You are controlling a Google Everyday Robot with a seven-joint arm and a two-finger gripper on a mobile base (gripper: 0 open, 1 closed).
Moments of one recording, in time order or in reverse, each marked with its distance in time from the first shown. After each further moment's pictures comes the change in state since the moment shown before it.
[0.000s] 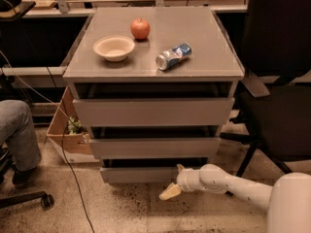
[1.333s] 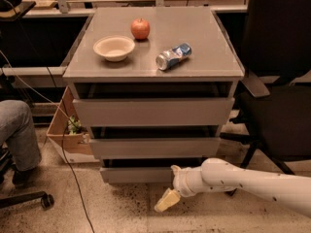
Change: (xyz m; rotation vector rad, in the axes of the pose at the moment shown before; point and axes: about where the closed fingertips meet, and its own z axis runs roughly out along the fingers) arm -0.087 0.113 -0.113 -0.122 0.070 -0.074
